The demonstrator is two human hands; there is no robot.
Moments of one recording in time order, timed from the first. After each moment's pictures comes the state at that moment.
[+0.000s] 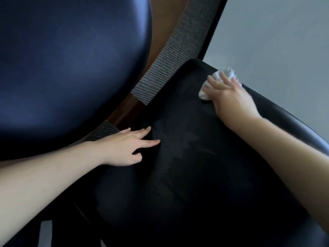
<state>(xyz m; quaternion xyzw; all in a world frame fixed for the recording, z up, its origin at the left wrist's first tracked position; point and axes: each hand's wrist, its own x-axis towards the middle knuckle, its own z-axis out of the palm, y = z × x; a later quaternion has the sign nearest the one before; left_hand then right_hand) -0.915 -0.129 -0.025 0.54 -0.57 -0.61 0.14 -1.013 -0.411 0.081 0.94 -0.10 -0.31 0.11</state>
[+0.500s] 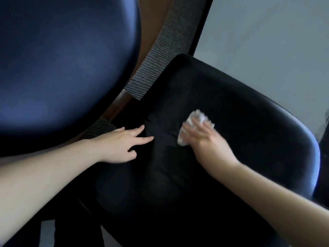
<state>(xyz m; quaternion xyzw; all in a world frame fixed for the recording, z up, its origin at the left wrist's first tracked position) -0.921 -0.121 -0.009 0.54 -0.58 -0.60 0.11 -1.102 -0.306 0.111 0.93 -0.05 -0.35 0.07</state>
